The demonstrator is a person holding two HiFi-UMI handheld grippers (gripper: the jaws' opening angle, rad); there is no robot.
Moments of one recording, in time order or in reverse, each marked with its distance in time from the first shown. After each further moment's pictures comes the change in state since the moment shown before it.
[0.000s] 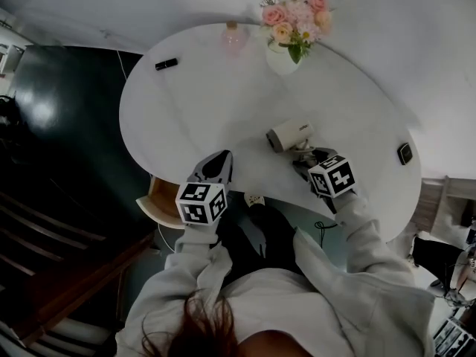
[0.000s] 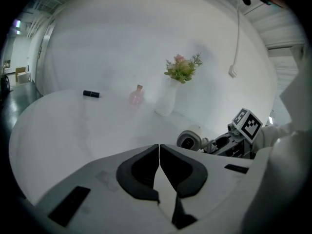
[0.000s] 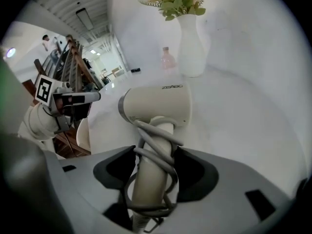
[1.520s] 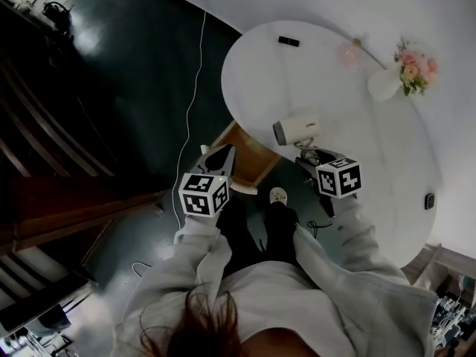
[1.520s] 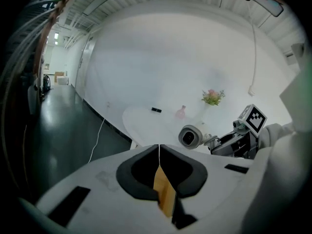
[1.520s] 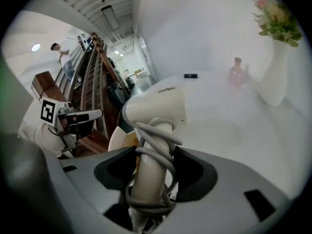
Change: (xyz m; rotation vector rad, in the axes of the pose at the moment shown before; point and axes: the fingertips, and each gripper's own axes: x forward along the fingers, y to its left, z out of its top) left arm -0.222 0.148 -0.045 -0.141 -0.169 0.283; right arm 0.055 0.235 0.083 -0.158 -0.046 0.176
